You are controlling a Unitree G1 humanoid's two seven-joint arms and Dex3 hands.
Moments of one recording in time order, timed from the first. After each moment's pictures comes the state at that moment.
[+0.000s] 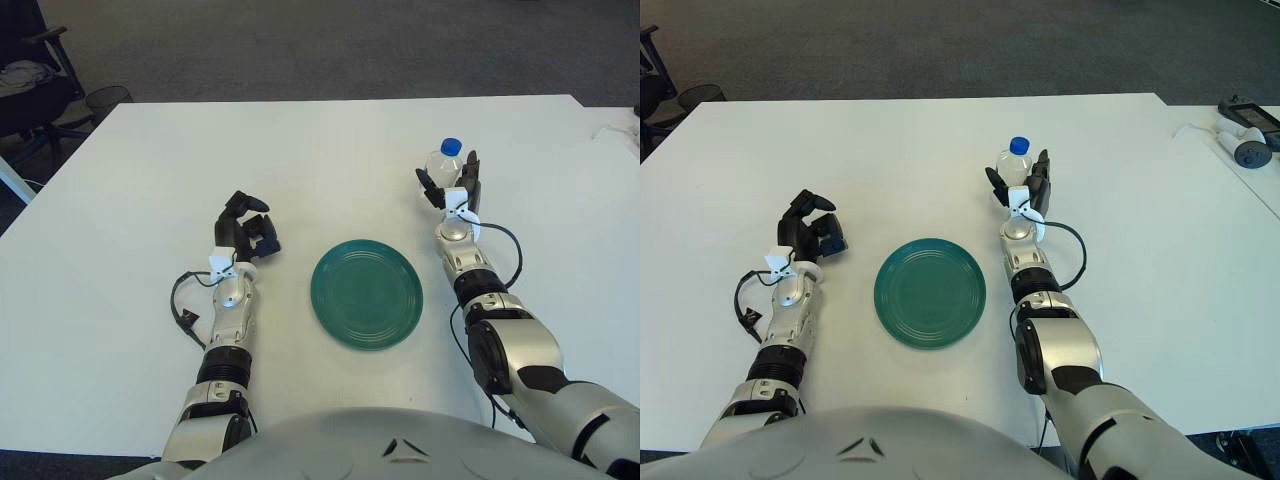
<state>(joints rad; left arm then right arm) -0.15 -0.06 0.16 0.51 -0.03 -0.49 0.15 -0.62 -0.06 -0.10 0.97 -0.21 -0.22 -0.55</state>
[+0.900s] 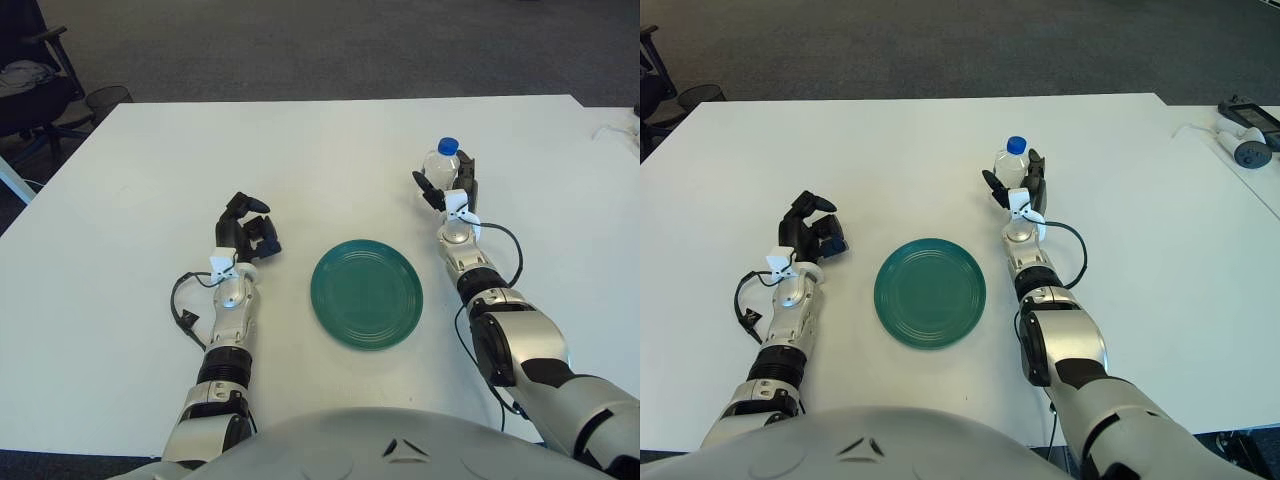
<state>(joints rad) -0.15 -0.06 0.16 0.51 -0.03 -0.49 0.15 -0.65 -0.10 -0.07 1.12 -0.21 -0.36 -0.50</state>
